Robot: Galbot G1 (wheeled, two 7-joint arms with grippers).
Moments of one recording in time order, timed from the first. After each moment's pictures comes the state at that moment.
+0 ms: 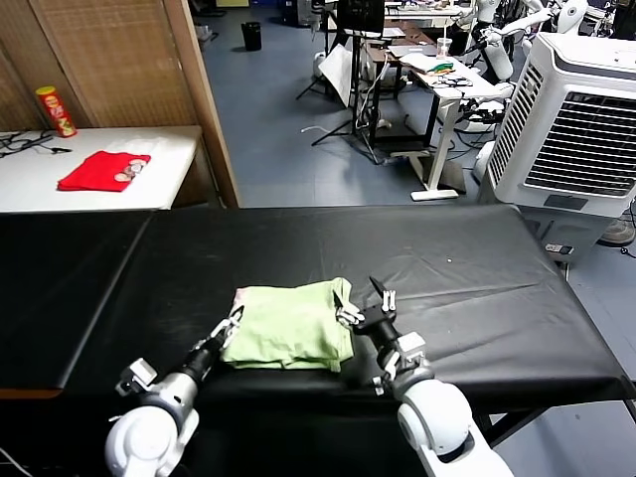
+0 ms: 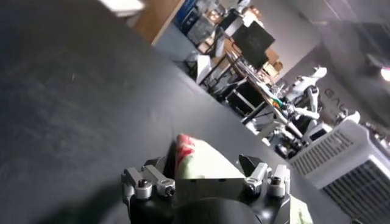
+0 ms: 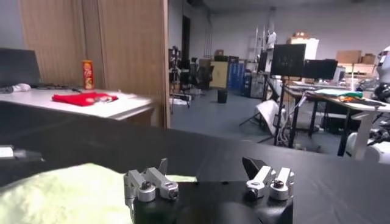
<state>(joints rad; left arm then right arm) 1.41 -1.39 -0.62 -1.98 -1.10 0.45 -0.16 -1.22 1.31 0.21 2.00 0.15 -0.31 0.03</state>
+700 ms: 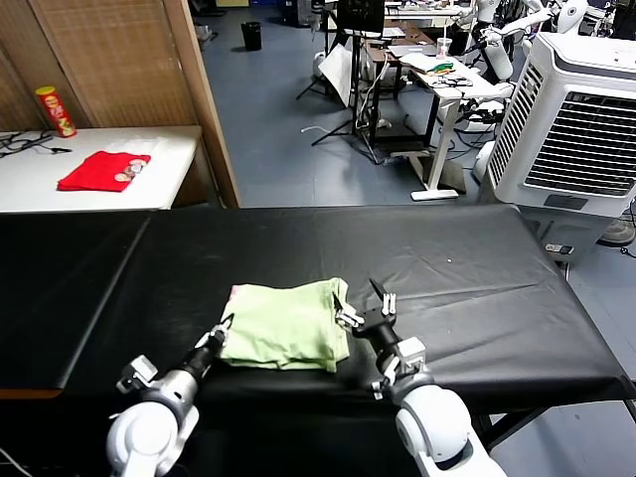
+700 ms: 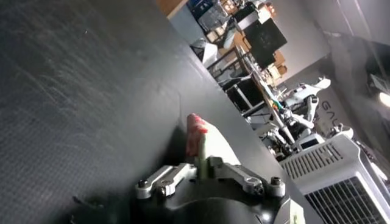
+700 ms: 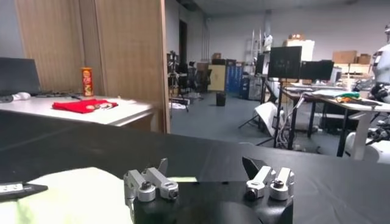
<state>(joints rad) 1.39 -1.37 -0.62 -1.98 -1.02 0.43 -0.17 -1.25 1.34 0.22 2.01 0.11 -0.30 0.03</state>
